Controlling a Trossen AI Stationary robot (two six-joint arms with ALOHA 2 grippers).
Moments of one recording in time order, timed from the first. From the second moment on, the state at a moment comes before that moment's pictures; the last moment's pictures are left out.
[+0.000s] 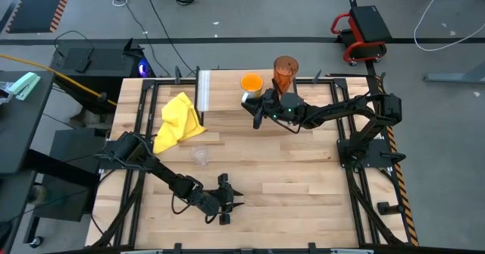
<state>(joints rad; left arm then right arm) -0.58 1.99 0.88 0.57 -0.54 -0.42 -0.26 1.61 0.76 0.75 0.10 0.31</state>
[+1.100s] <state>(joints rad) -0.58 1.99 0.88 0.56 -0.54 -0.42 -0.15 1.42 0.76 0.38 0.19 0.24</state>
